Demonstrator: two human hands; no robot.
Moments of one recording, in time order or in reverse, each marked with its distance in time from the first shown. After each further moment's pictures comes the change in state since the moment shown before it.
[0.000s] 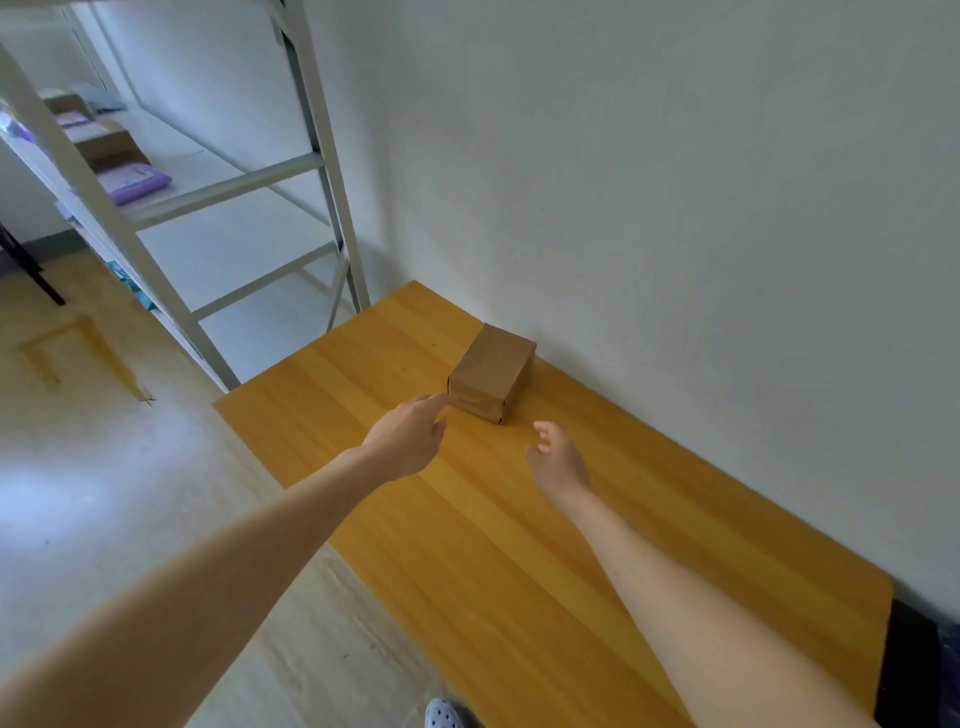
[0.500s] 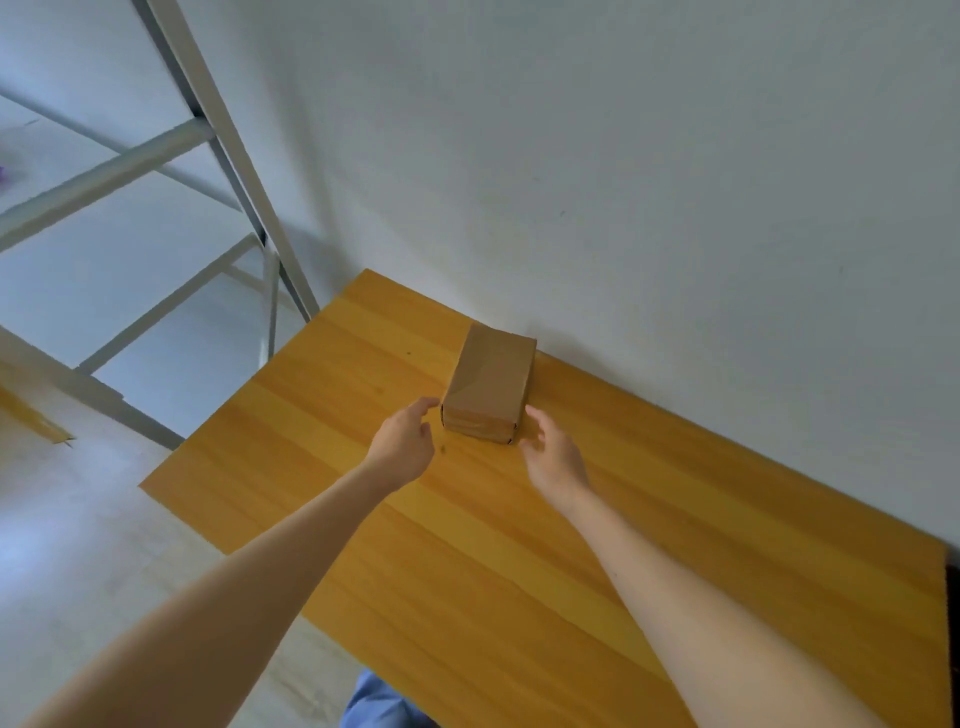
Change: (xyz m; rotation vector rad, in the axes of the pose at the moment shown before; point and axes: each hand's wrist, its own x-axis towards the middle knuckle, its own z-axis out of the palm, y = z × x) left_hand 0.128 -0.071 0.026 -0.256 -0.144 -0.125; right_hand 0.091 -0.015 0.049 0.068 0.073 0.100
